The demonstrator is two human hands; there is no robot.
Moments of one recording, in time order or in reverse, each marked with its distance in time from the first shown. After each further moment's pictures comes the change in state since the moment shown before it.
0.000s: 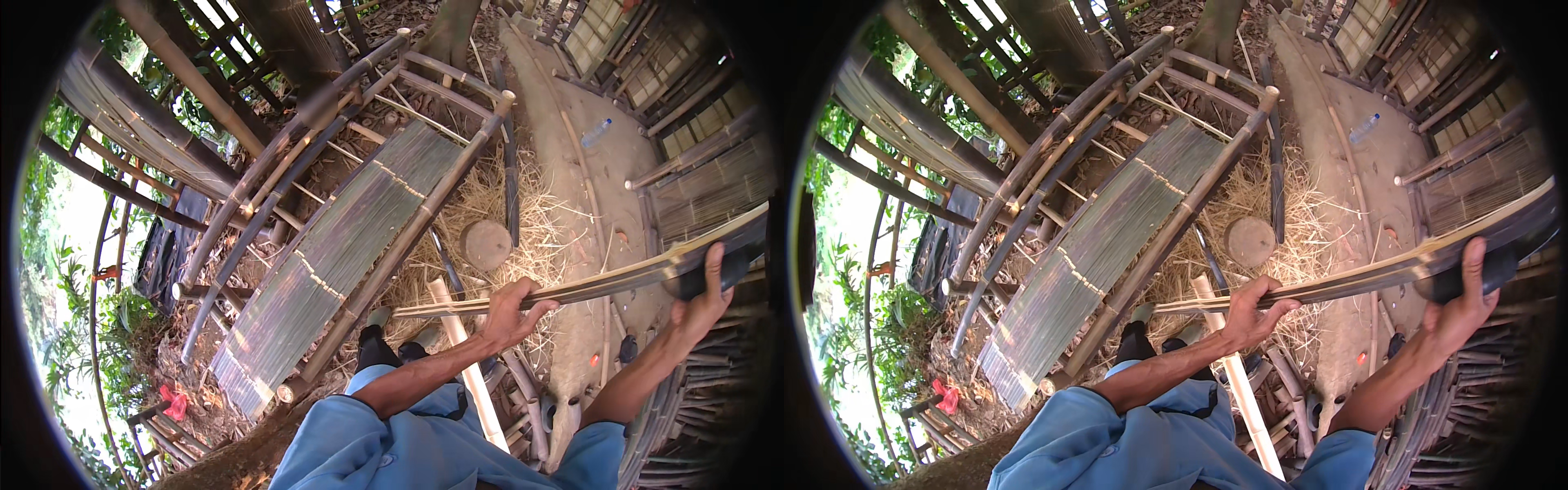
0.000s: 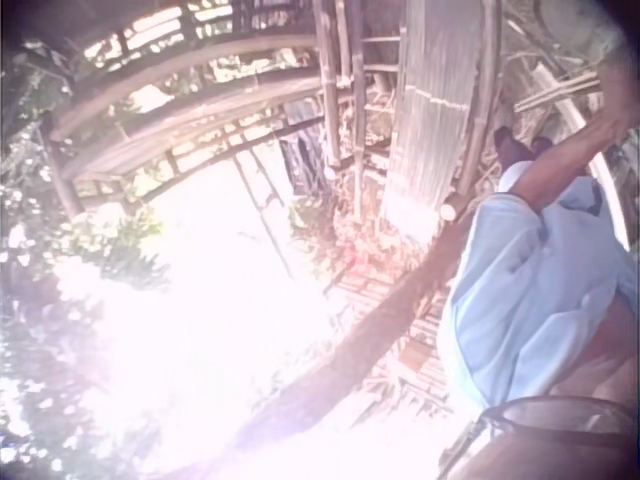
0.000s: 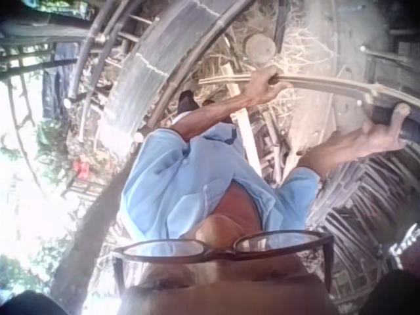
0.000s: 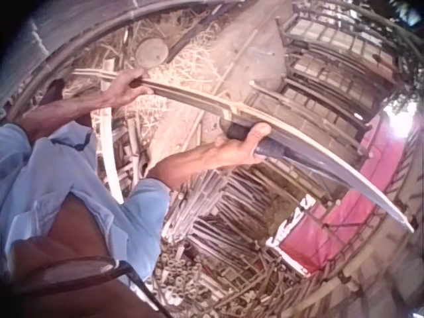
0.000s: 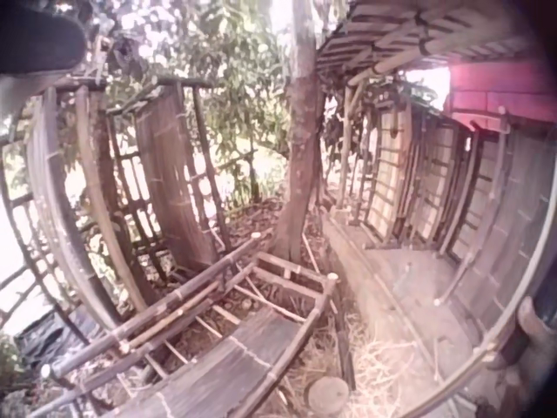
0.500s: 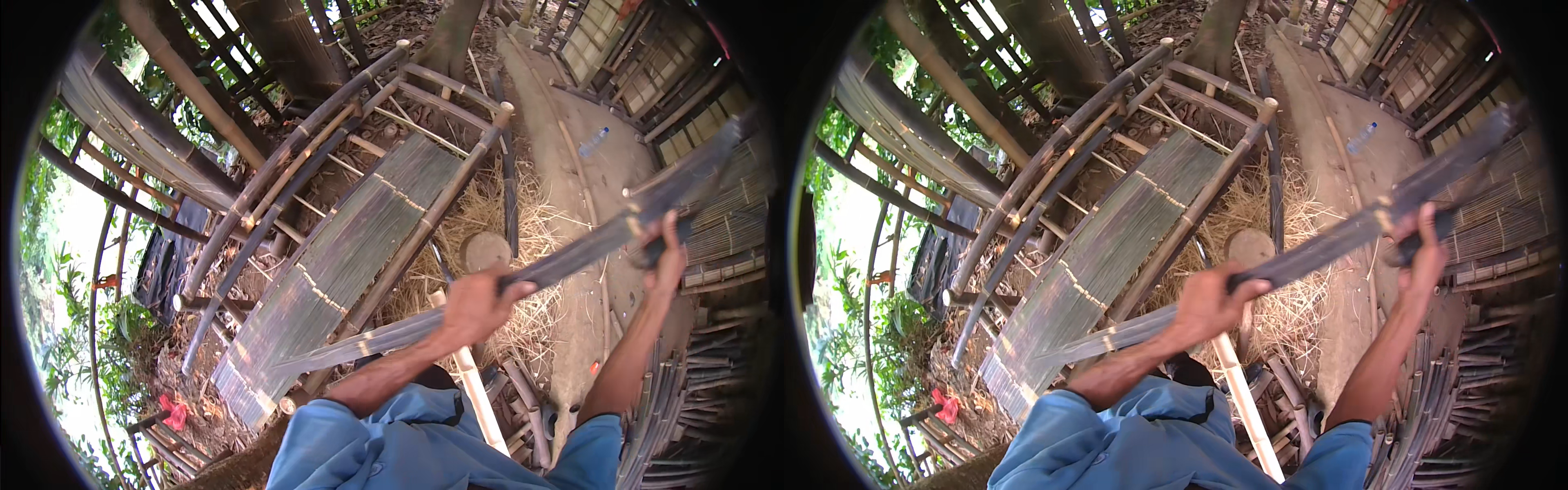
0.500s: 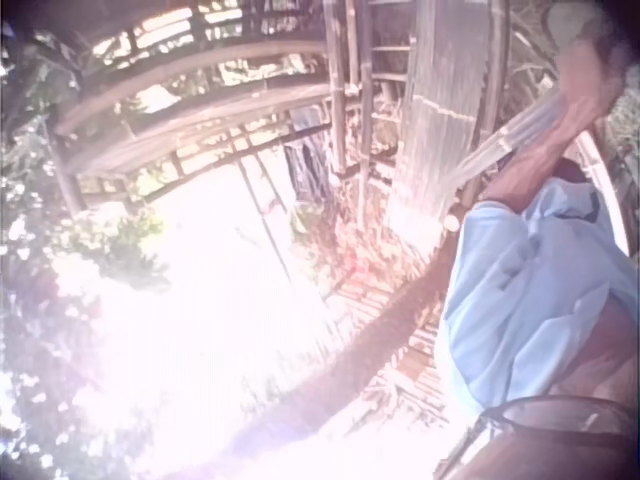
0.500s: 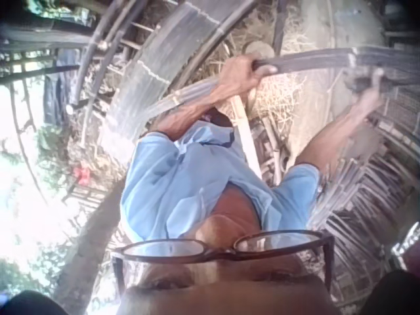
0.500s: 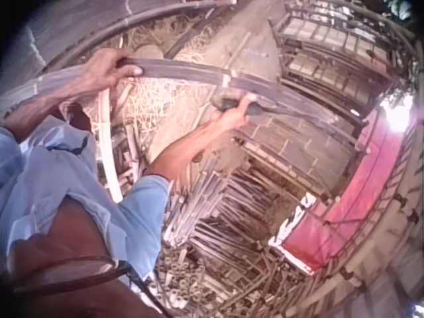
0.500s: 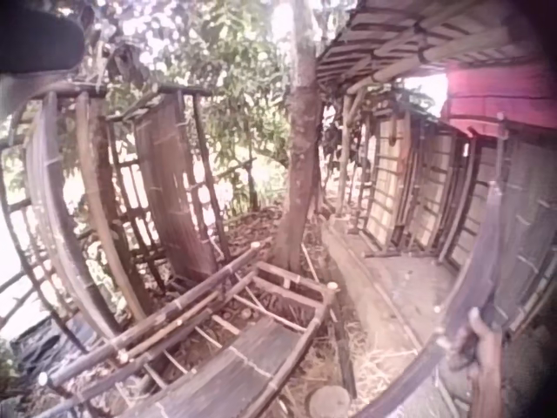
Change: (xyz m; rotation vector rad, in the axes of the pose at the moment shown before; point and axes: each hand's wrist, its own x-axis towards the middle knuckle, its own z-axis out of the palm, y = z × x) left_hand 0.051 0.070 -0.099 0.356 -0.205 -0.408; right_hand 0.021 0.090 0.042 -0.044 -0.032 0.482
